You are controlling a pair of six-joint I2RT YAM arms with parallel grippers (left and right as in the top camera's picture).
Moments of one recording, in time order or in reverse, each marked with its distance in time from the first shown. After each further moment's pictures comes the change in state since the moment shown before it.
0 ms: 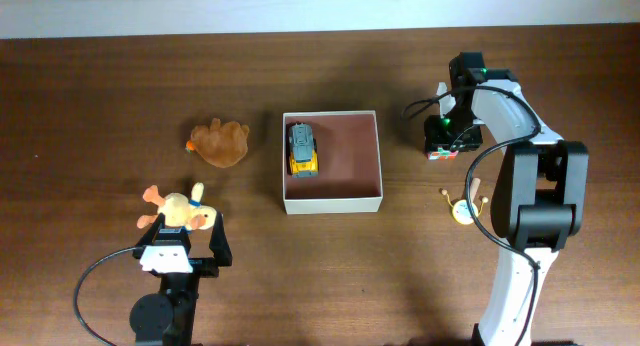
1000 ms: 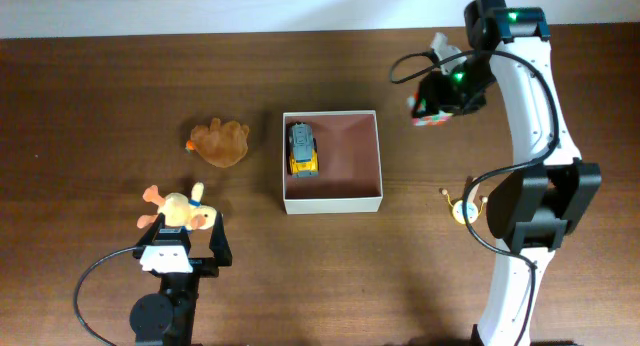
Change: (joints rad) left arm 0.000 0.000 0.000 0.000 0.000 0.000; right arm 0.036 0.002 0.559 -0.543 -0.335 -0.152
